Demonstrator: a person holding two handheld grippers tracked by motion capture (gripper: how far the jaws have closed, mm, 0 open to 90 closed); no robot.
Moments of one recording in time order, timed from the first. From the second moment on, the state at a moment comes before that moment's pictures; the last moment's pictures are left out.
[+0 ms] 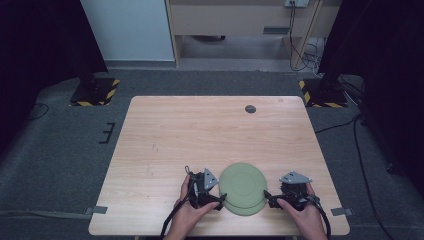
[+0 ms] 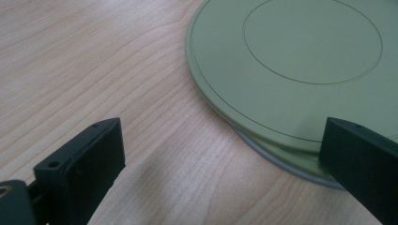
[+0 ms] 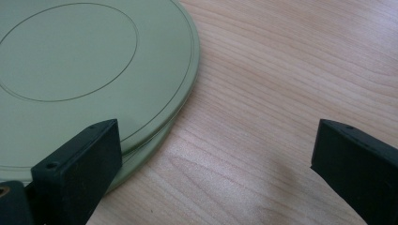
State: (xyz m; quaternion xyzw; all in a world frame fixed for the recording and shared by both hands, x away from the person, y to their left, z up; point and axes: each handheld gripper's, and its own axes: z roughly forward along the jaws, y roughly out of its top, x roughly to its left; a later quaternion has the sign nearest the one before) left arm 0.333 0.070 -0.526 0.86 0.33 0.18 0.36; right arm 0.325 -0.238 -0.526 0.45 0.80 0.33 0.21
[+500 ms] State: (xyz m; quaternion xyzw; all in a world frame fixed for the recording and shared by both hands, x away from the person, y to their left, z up) left arm 0.336 0.071 -0.525 0.85 0.33 0.18 0.36; right arm 0.326 -0.237 -0.526 0.45 0.80 0.33 0.22
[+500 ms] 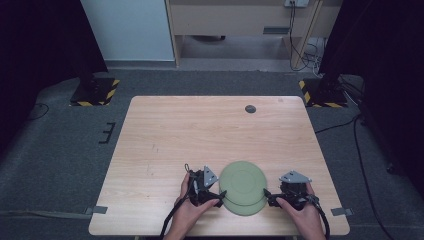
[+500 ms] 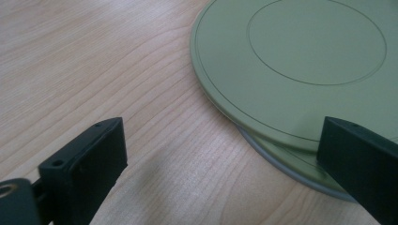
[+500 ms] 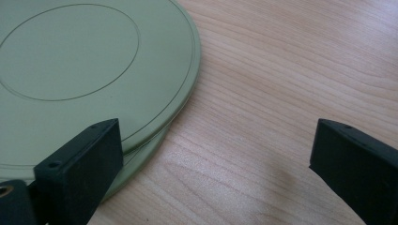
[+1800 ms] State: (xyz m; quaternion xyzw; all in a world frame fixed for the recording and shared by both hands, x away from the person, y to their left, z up) left arm 0.356 0.070 -0.525 0.86 0.33 0.17 0.35; right arm 0.334 -0.234 -0.529 0.46 0.79 0.33 0.22
